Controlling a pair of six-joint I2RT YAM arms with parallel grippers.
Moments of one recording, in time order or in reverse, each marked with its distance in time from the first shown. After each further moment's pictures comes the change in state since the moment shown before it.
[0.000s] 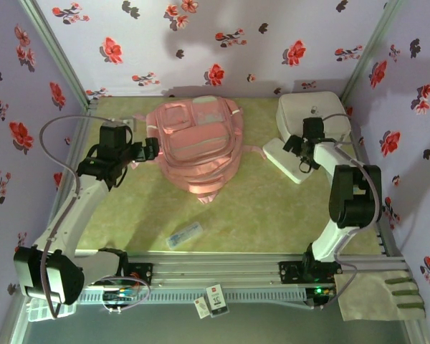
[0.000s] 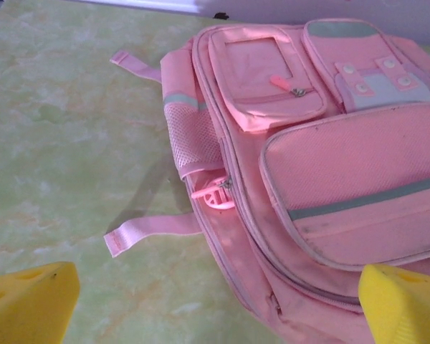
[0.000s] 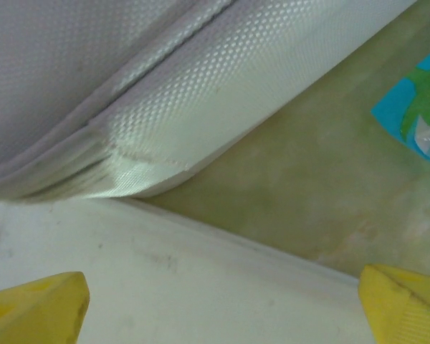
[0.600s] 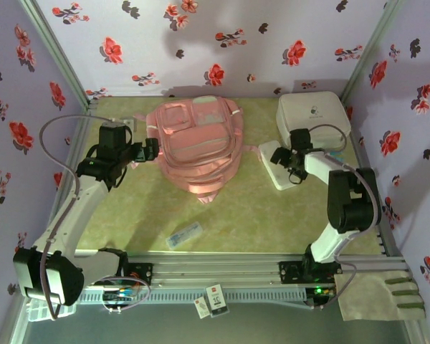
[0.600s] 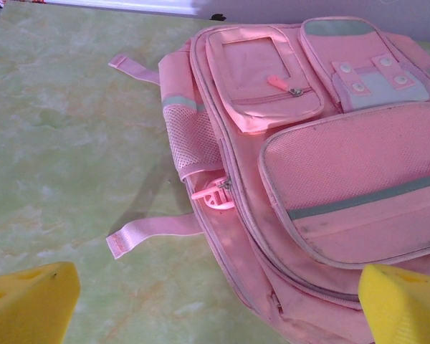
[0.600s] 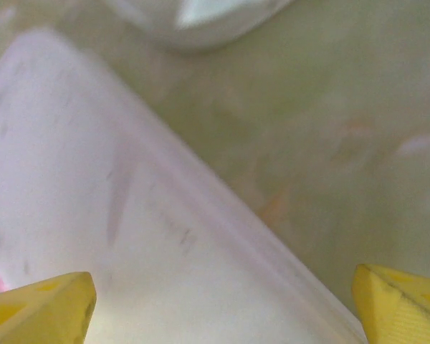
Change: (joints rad) left arm 0.000 -0.007 0.000 0.005 0.004 0.023; right arm 0.122 -0.072 -0.161 0.037 -0.071 0.045
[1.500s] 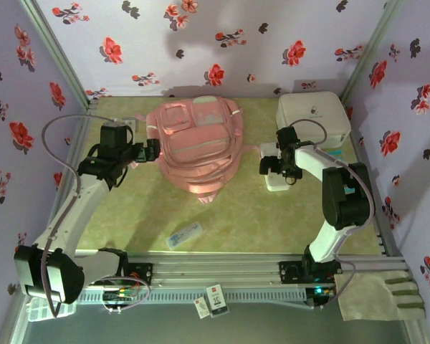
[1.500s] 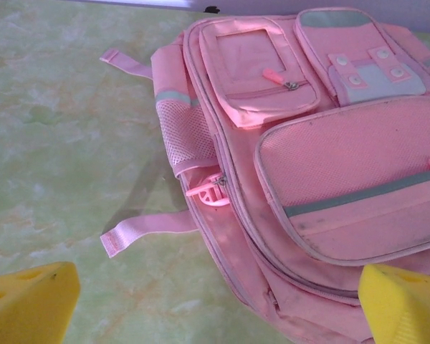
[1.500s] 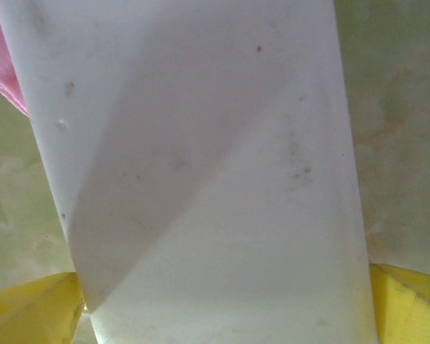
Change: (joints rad) left arm -0.002 0.016 0.000 -0.004 0.017 0.007; right arm 0.081 0.065 0.121 -0.242 -0.035 -0.301
